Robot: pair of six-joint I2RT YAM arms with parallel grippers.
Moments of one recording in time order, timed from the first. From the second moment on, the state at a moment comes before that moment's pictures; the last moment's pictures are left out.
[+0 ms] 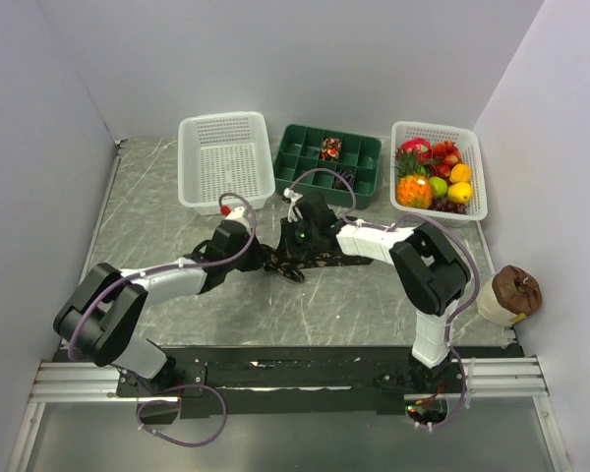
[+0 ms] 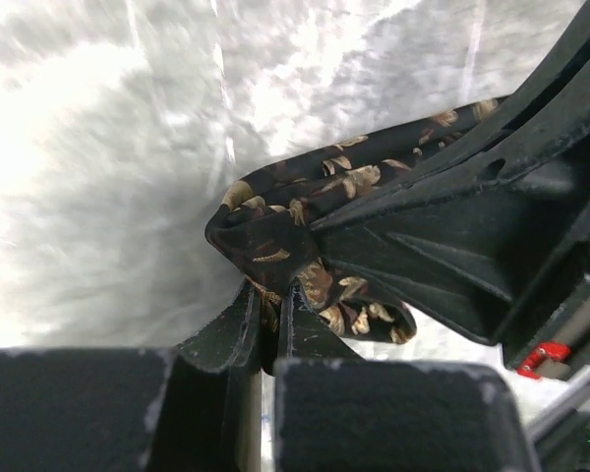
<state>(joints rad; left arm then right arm) -0.60 1.49 0.60 0.30 0.04 -0.75 0.66 1.87 1.13 -0.04 -0.35 0.43</state>
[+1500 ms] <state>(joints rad) -0.59 1.65 0.99 -0.16 -0.02 -0.44 0.63 1.99 1.25 -0.09 -0.38 0.44</state>
